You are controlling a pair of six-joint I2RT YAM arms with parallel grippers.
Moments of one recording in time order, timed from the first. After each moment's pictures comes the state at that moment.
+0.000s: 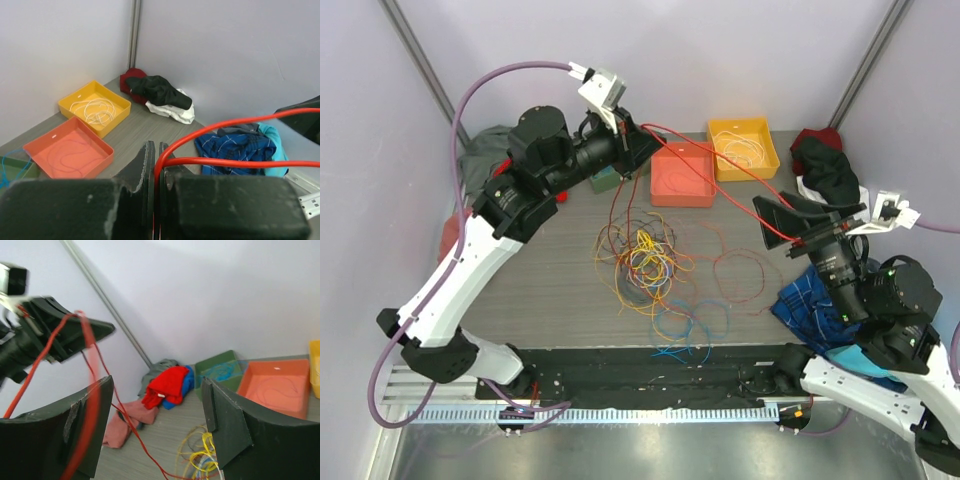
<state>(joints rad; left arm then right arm) -0.76 1.43 1.91 -0.43 0.19 -0.18 0.88 0.51 1.05 -0.19 0.49 0.38</state>
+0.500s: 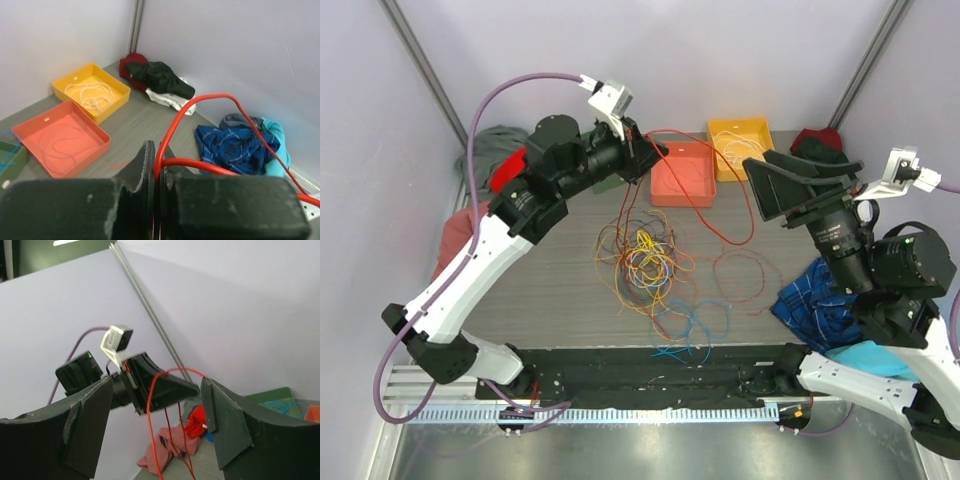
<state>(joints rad) -0.73 1.39 1.69 -0.30 0.20 -0.25 0.88 0.75 1.29 -0.01 0.32 0.41</state>
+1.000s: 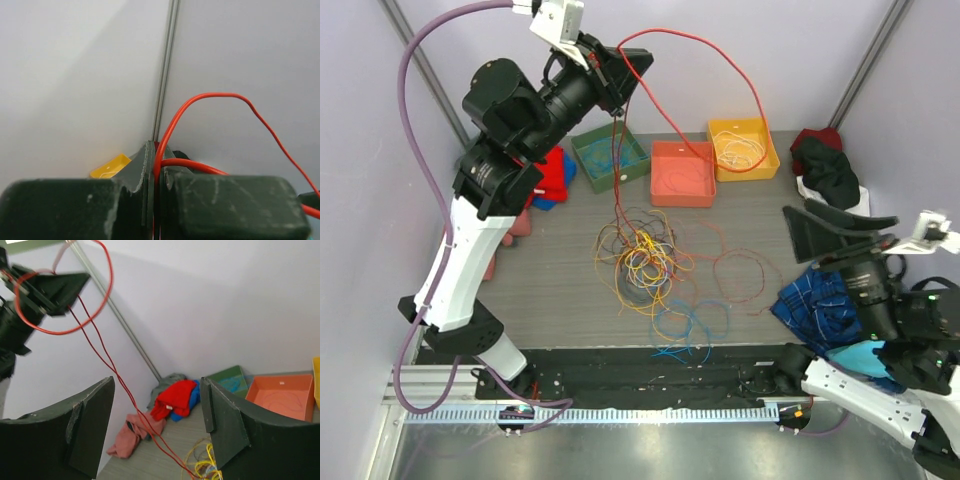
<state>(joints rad) -0.72 1.61 2.36 -0.41 0.09 -0.16 0.88 0.42 1.08 -0.18 0.46 0.36</state>
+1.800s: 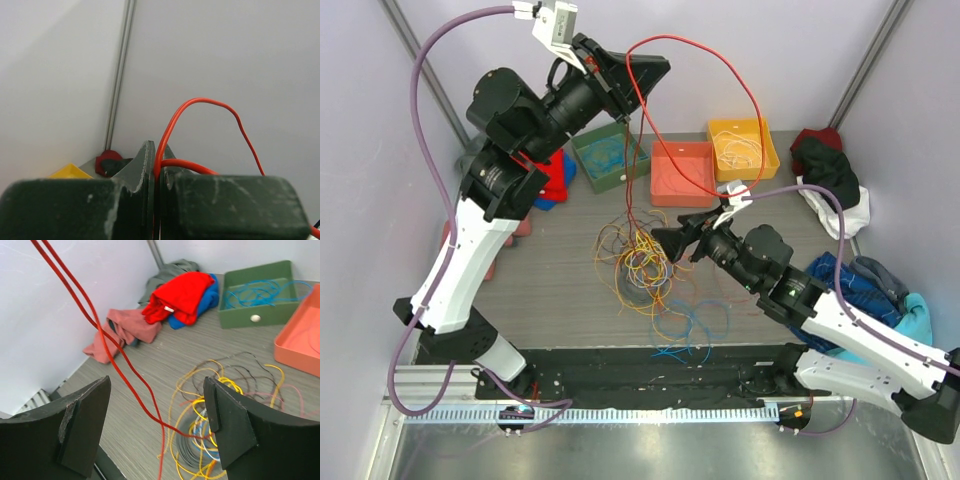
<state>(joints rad) -0.72 1.57 2.23 -0.24 0.22 -0.35 0.88 0.89 0.82 0.08 0.16 0.38</state>
